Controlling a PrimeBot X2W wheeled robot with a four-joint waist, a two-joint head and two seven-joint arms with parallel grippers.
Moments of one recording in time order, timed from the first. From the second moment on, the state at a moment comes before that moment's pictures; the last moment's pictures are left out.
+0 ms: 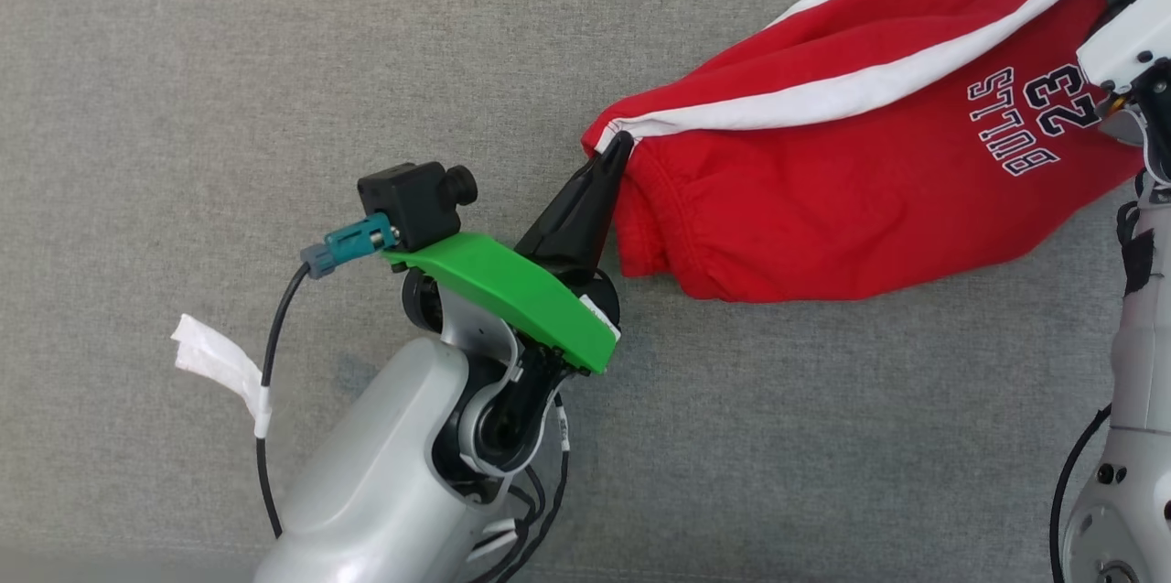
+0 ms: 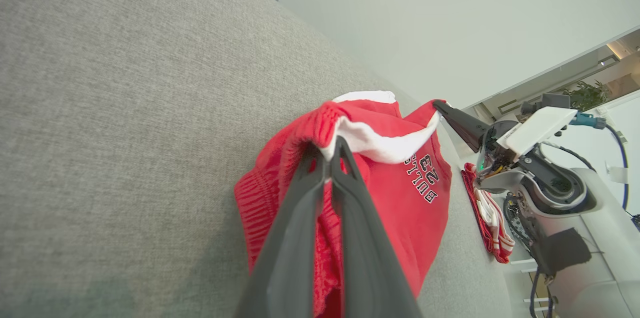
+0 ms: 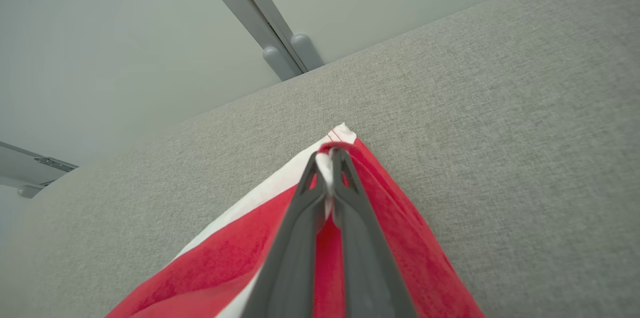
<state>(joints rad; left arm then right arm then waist) -0.54 0.08 -0.64 0.10 -1.05 0.07 0.00 -0.81 -0.12 -0.35 0.33 0.32 0.13 0.50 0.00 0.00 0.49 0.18</state>
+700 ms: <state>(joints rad) -0.60 0.05 -0.68 0.23 -1.11 0.11 -0.09 -0.96 -0.16 -0.35 0.57 0.24 0.13 0.38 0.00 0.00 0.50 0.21</state>
